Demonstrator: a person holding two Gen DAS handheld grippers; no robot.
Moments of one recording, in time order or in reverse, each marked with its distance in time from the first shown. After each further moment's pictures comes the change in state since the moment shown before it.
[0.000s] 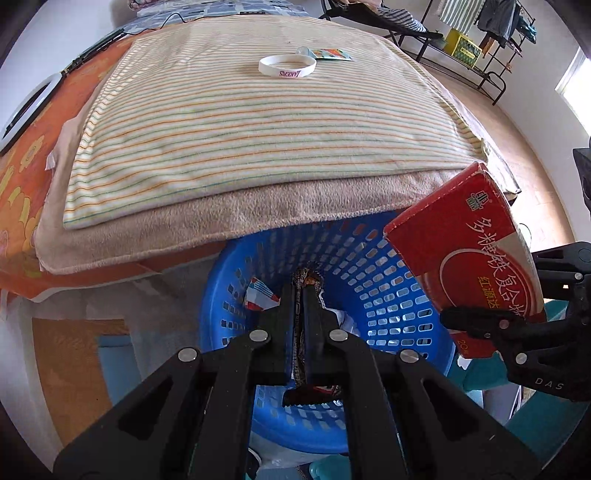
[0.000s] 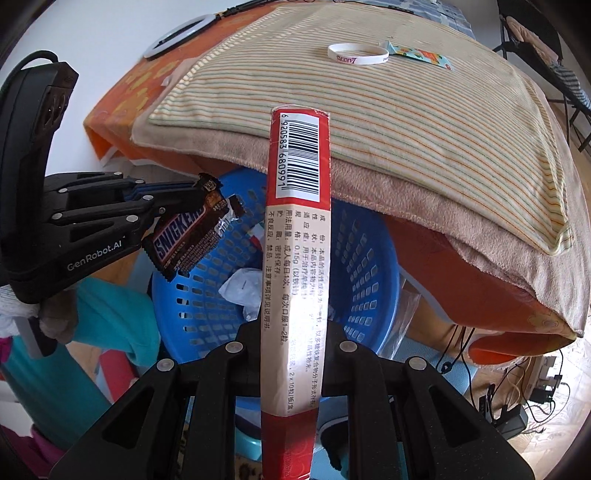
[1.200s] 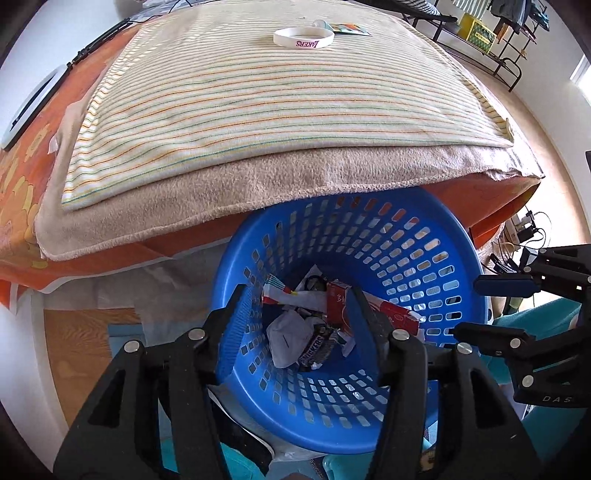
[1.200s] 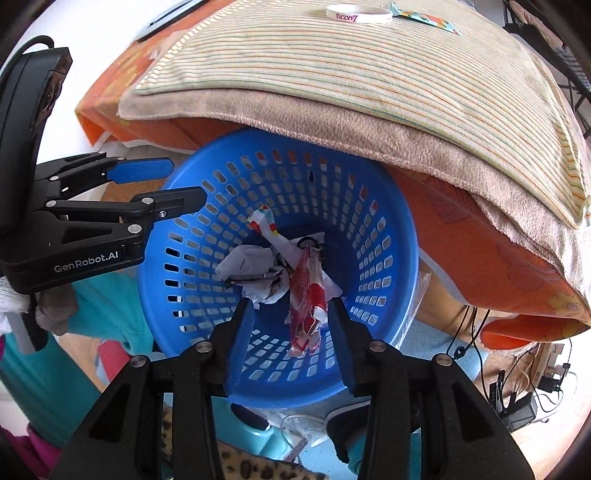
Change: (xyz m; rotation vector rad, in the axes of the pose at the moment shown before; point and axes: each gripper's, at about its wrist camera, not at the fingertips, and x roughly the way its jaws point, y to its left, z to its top) left arm 0.018 0.004 -0.008 0.003 0.050 0.076; right arm 0.023 -0.004 -0.008 0.022 0.061 0.002
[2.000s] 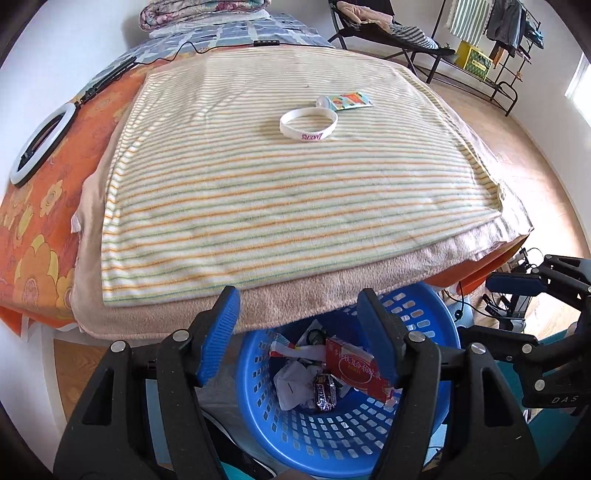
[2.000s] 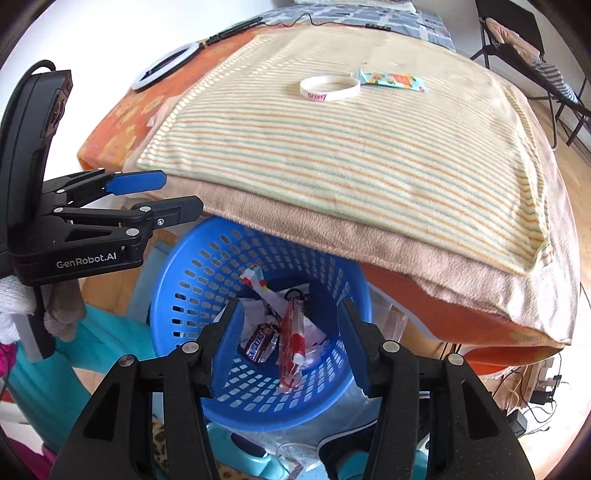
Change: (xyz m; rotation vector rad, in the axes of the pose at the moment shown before) left arm -0.051 0.007 0.065 -0.006 -0.128 0.002; right arm -0.060 -0.023 0.033 0.031 -0.190 -0.035
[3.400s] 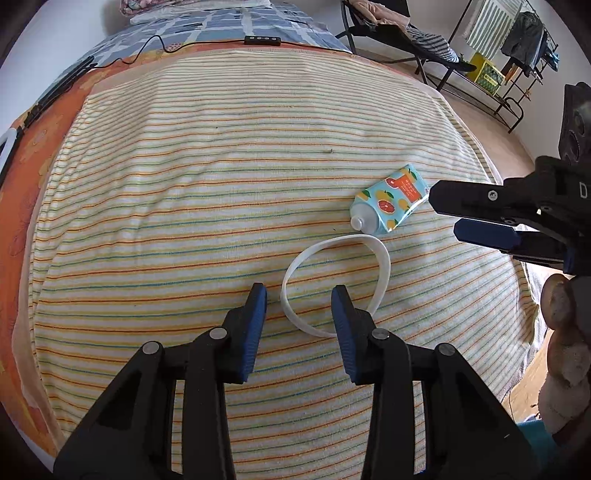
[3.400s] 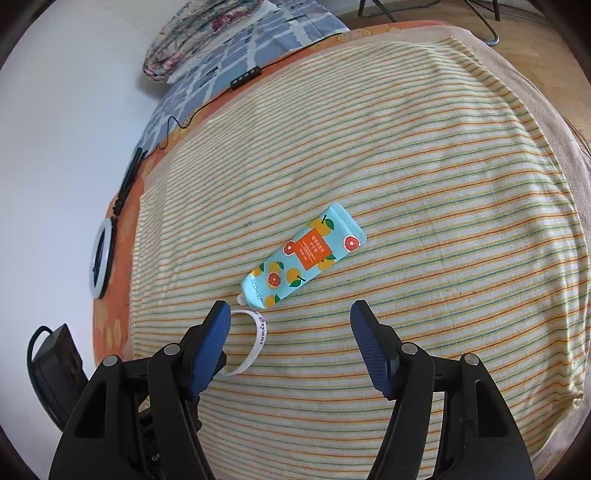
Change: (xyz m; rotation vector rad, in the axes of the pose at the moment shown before) left arm 0.122 0.020 0.154 -0.054 0.051 -0.074; right arm 0.079 -0.148 0.191 0.640 -0.073 0.158
